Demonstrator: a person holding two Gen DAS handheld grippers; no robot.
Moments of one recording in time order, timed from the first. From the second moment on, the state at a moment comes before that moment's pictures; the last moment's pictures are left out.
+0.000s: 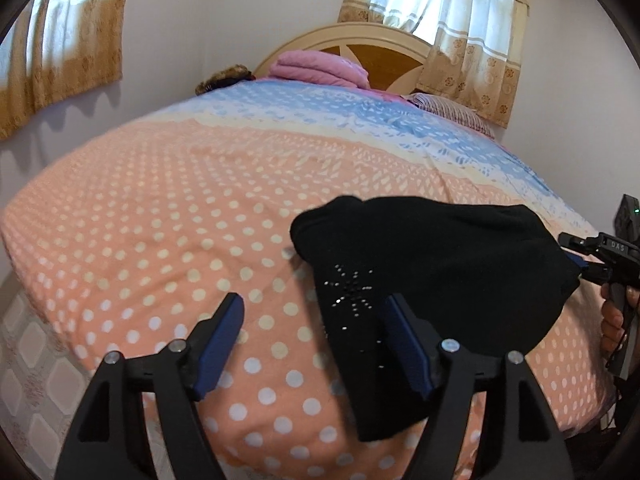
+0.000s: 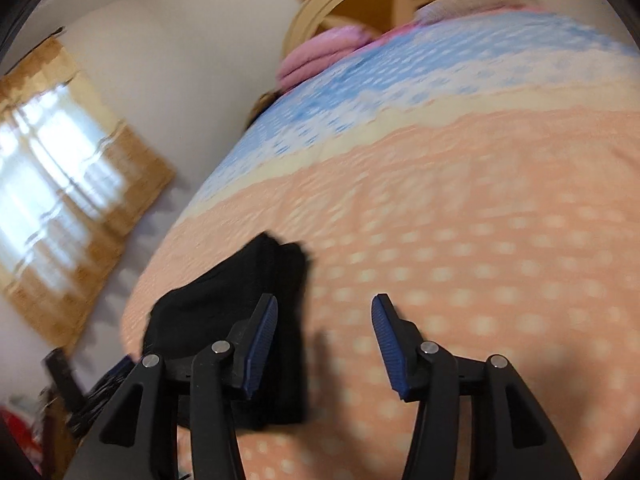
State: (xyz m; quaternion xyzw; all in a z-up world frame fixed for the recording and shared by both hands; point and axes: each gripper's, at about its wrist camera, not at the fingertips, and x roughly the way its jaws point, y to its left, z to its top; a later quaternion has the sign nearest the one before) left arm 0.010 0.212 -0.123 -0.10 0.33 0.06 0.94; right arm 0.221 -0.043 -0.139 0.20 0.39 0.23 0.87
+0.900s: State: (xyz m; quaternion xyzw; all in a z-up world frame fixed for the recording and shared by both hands) left arm -0.048 0.134 -0.037 -0.03 0.23 0.03 0.97; right arm 0.030 -0.043 -0.039 0.08 0.24 0.22 0.94
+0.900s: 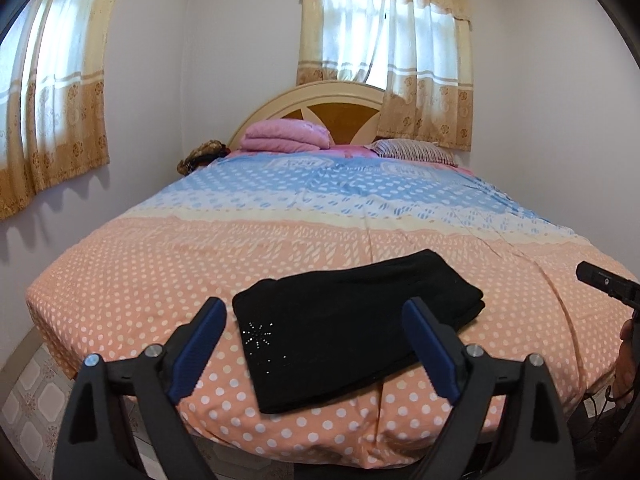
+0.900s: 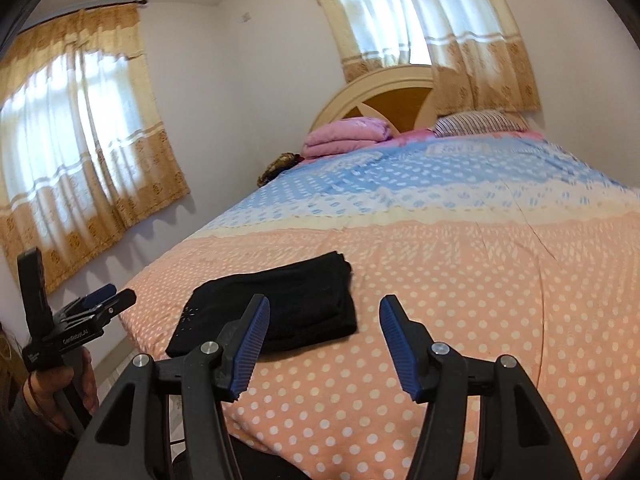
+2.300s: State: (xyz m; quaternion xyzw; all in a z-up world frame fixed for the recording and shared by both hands) left arm -0.055 0.124 -0.032 -0.03 0.22 0.04 0.97; right arm 0.011 -0.027 -0.034 0.04 0.23 0.21 0.95
